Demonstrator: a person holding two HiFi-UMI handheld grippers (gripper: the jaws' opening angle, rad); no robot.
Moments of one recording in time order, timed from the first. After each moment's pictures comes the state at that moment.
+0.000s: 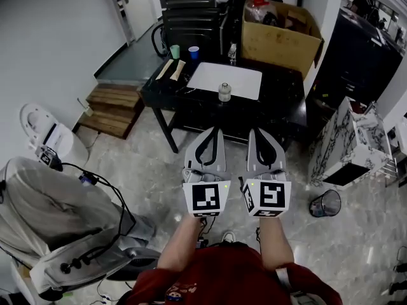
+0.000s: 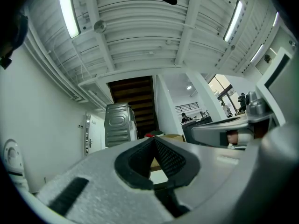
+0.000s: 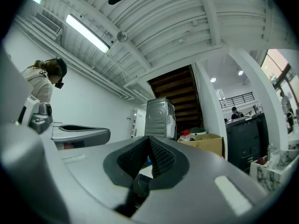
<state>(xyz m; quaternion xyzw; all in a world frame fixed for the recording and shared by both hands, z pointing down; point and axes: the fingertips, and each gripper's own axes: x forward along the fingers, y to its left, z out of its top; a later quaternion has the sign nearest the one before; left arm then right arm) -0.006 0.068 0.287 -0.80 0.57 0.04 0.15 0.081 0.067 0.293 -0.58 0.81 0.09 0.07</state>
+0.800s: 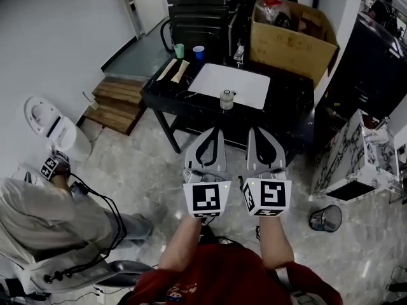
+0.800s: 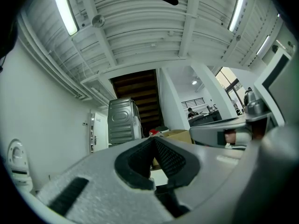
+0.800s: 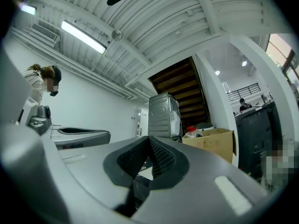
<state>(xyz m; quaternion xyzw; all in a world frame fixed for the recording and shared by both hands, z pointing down) 0.021 -0.024 0.301 -0.78 0.61 0.03 0.14 0.106 -0.034 0.306 -0.55 0.83 0.07 0.08</state>
